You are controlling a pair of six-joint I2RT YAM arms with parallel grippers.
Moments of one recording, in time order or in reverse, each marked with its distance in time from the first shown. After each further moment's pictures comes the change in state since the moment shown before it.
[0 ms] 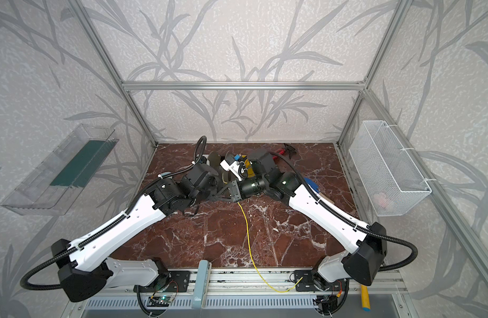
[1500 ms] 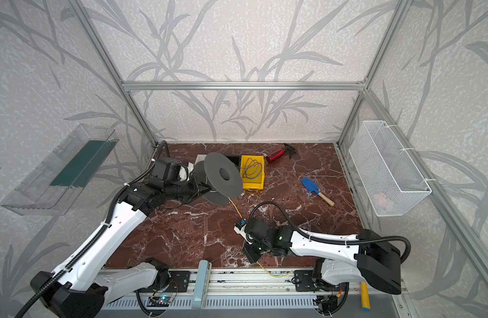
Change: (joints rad) left arm 0.408 -0.193 -0.194 0.180 0.784 -0.181; right arm 0.337 -0.134 -0.712 0.102 0.601 -0.187
